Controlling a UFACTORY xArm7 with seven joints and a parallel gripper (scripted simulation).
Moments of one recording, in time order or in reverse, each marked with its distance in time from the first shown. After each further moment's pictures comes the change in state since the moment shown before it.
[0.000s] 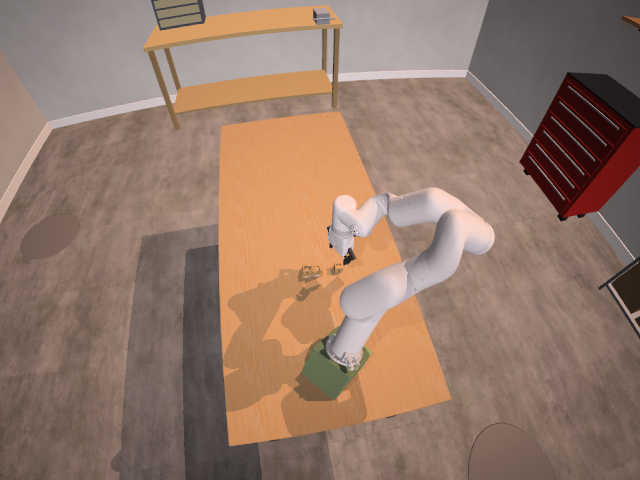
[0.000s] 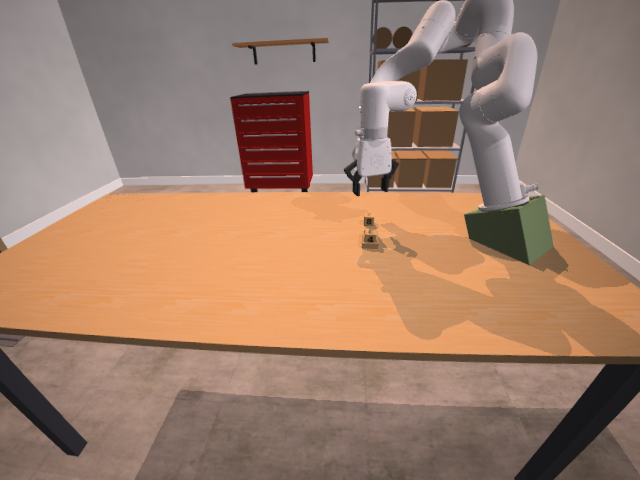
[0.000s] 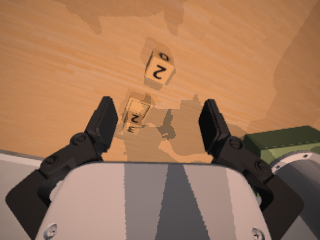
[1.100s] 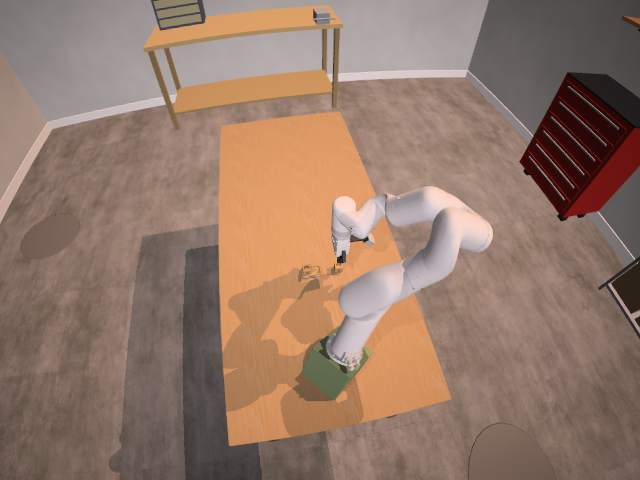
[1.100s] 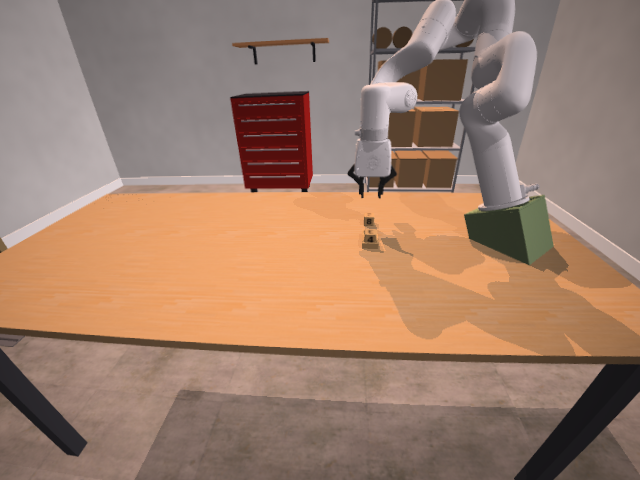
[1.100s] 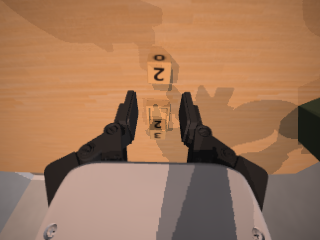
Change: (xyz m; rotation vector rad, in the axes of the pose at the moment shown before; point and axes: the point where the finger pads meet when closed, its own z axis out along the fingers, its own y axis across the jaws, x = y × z) arm 0.000 0.001 0.003 0.002 0.009 0.418
